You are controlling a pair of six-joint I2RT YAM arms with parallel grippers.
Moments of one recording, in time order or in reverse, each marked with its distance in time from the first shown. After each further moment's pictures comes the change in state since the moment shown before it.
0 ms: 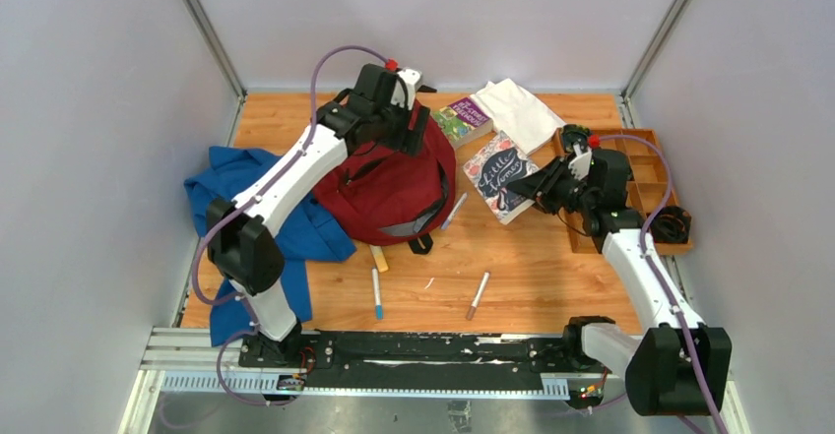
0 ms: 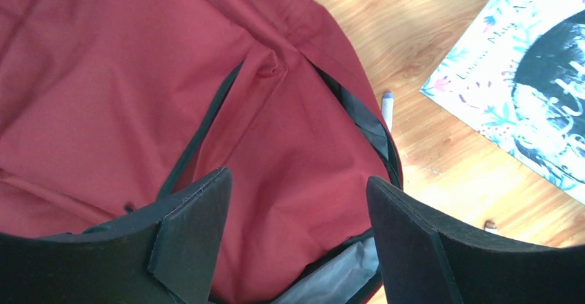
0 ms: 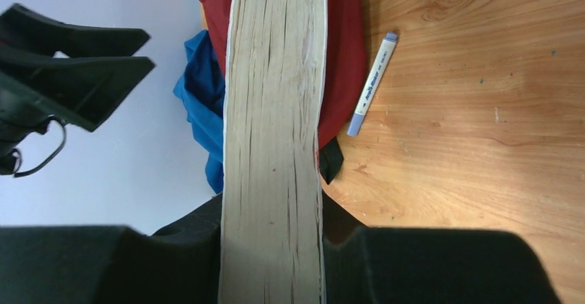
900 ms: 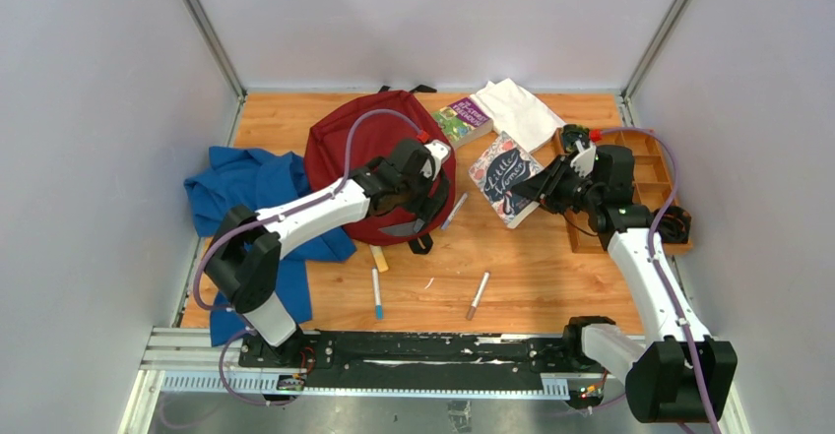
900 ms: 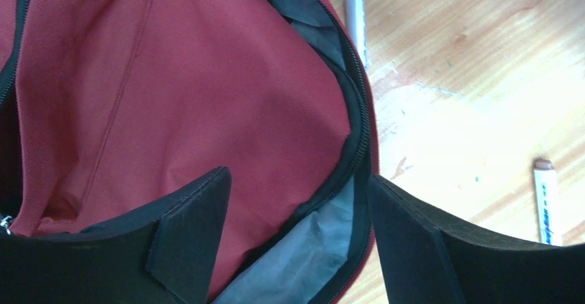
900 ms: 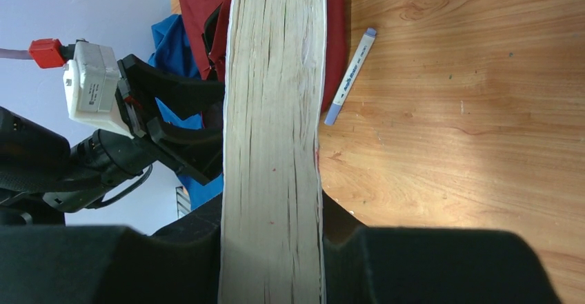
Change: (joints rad) left arm -0.214 -0.123 -0.504 0.306 -0.116 0.016; right arm 0.000 -0.032 0.103 -0.212 0.036 -0.178
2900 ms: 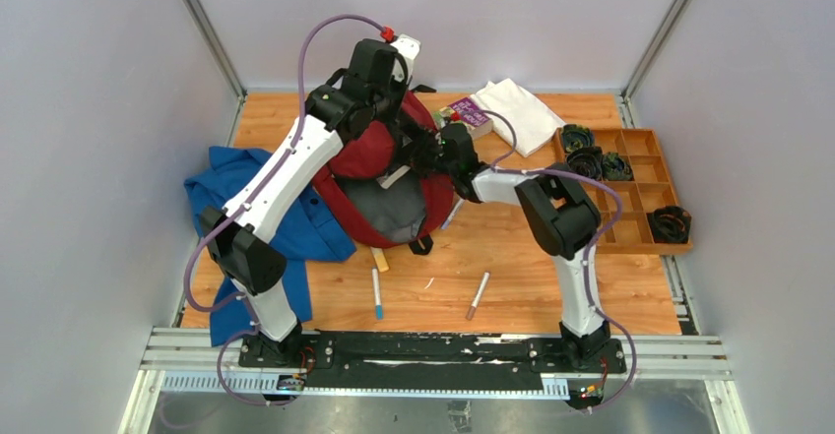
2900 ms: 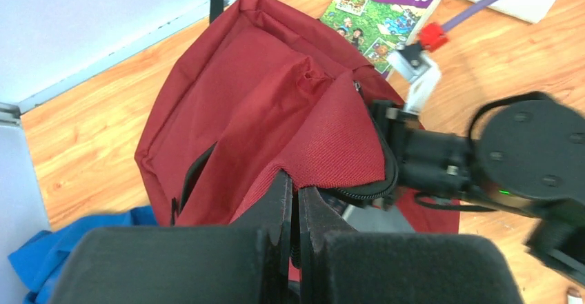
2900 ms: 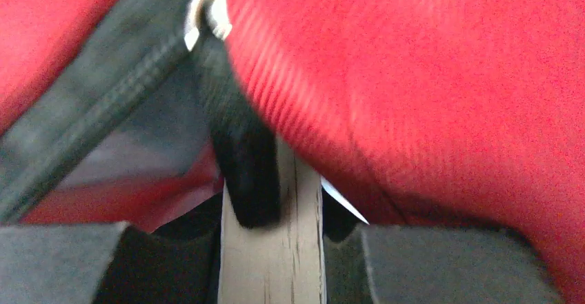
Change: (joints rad) left arm 0.180 0.106 0.728 -0.377 -0.177 0.133; right arm 0.562 1.059 0.458 0.893 0.246 0.555
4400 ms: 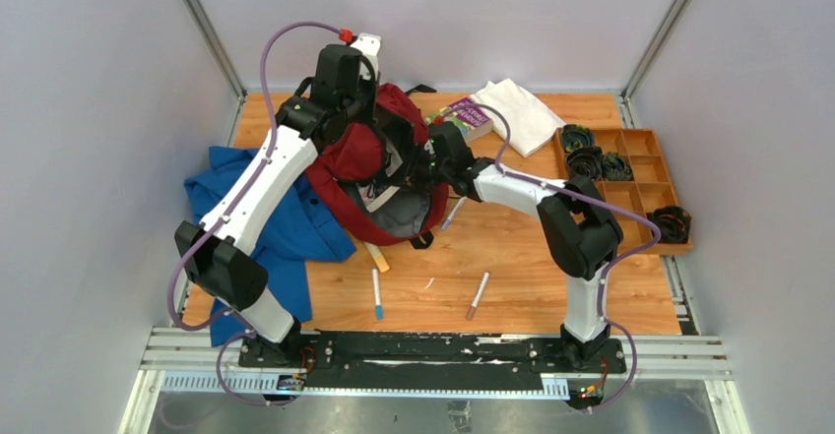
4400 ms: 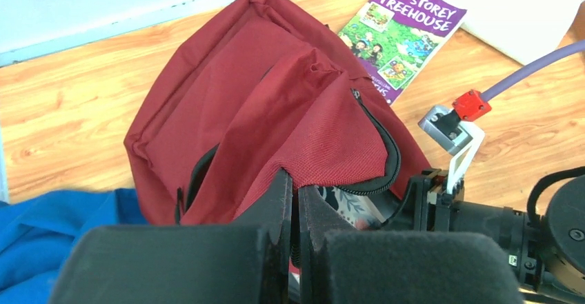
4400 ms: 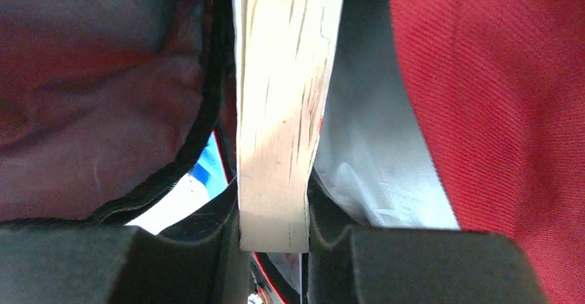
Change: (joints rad) left arm 0.119 -0.134 -0.199 0.130 0.059 -0.115; right arm 0.089 -0.151 0.066 -0.499 -0.003 -0.248
